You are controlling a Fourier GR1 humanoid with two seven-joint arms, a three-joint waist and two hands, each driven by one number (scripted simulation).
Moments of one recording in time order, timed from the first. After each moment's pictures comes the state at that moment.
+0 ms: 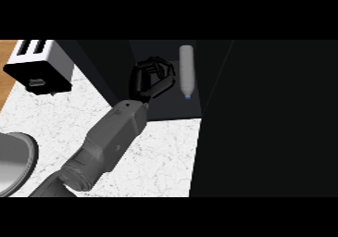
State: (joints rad) left arm -1.03 0.00 -0.45 -0.24 0.91 0.25 -0.86; right arm 0.19 -0.38 -0.58 -2.23 -0.77 0.46 0.25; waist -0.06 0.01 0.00
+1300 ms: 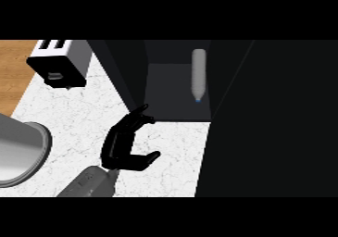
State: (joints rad) left arm -0.32 0.25 -0.66 -1.09 0.84 0.09 -0.72; right arm 0.24 -0.37 -0.44 -2.34 -0.85 0.48 0.37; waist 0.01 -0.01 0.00
